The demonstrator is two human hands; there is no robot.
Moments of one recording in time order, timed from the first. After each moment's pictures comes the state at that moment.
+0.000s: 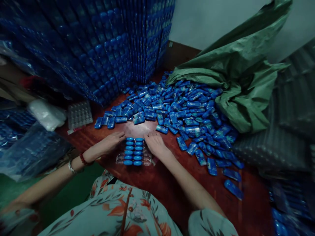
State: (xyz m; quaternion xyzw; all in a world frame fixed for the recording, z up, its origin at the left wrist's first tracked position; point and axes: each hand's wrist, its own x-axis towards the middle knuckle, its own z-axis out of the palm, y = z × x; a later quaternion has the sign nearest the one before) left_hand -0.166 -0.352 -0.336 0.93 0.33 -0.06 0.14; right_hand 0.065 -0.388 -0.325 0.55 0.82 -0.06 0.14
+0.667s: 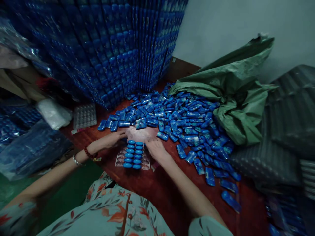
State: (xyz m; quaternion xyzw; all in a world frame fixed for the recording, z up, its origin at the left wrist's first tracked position) left_hand -0.182 -0.326 -0.352 0.91 0.30 0.07 0.26; right_hand 0.067 -0.386 -0.325 0.51 0.85 -0.05 0.15
